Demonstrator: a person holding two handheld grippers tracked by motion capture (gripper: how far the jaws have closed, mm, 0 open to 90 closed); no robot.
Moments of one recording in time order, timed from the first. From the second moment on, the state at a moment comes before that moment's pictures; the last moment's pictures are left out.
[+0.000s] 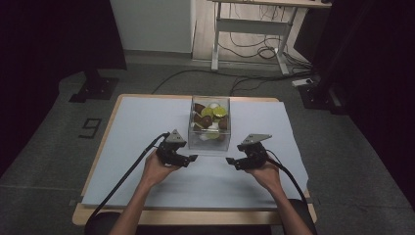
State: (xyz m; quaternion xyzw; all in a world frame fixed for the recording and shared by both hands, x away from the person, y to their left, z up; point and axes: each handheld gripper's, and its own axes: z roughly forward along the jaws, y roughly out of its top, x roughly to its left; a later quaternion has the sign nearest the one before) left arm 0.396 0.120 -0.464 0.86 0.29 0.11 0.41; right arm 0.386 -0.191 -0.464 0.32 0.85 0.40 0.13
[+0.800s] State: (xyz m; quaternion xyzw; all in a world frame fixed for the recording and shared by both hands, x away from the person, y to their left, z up) left arm 0.418 0.099 -0.460 0.85 0.30 0.12 0.42; right arm 0.406 -0.160 -0.458 0.33 0.84 0.41 0.14
